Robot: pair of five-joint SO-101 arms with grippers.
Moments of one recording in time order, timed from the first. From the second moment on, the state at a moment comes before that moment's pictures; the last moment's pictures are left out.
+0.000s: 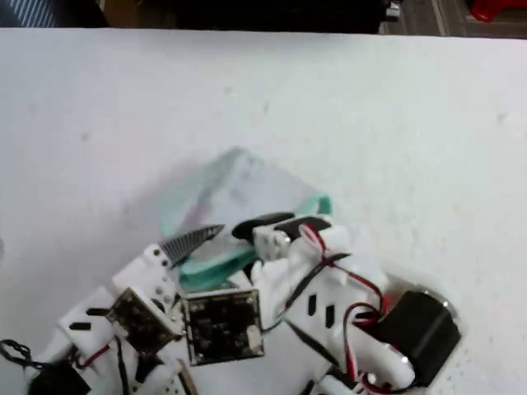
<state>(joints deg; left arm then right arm) 35.0 -104.6 61.5 64.2 -12.9 -52.0 -49.2 4.0 92.3 59.9</state>
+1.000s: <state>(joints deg) 24.0 -104.3 86.2 35.0 -5.8 -38.3 -49.4 5.6 81.8 45.9</state>
